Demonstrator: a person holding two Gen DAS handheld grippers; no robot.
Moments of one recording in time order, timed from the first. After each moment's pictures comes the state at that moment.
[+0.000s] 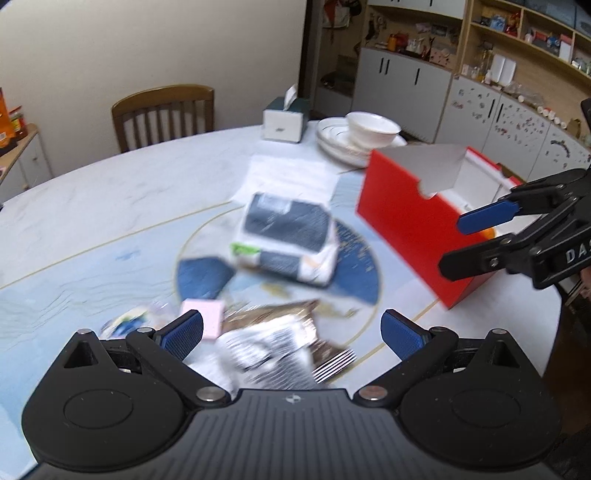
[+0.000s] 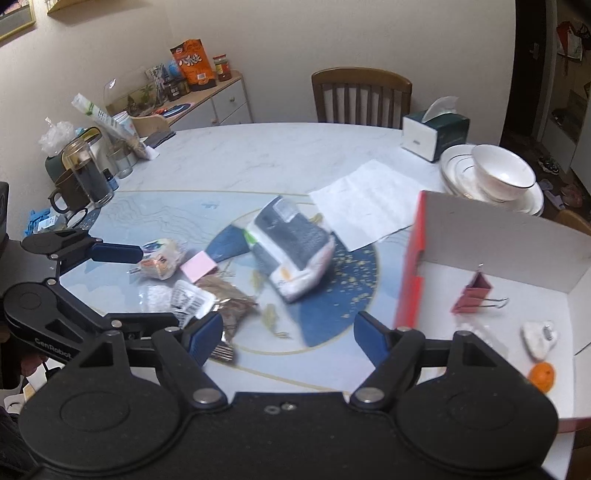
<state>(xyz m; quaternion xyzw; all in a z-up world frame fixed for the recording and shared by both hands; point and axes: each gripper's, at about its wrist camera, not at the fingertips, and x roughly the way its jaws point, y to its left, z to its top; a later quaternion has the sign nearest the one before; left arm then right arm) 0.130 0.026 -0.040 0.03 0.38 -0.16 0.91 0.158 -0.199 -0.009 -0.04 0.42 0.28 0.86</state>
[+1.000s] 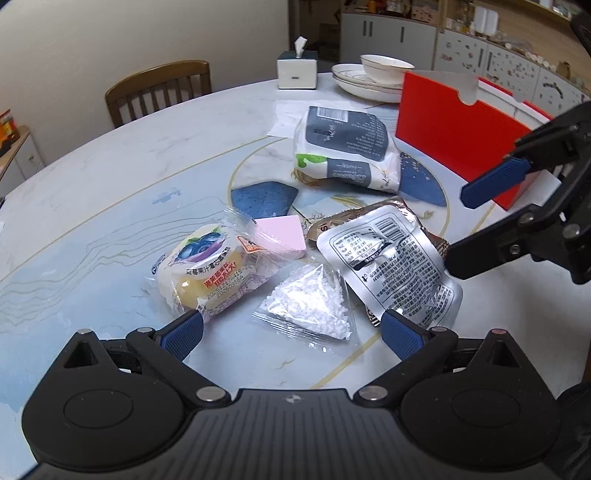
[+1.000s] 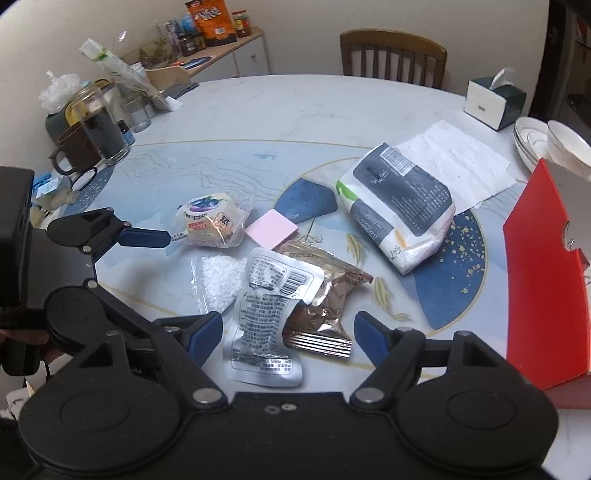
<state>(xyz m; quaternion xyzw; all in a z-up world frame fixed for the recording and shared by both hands) 0.127 0.094 -0.104 0.10 0.40 -0.19 0.89 0.138 -0.081 -0.054 -0.06 0.47 0.27 0.84</state>
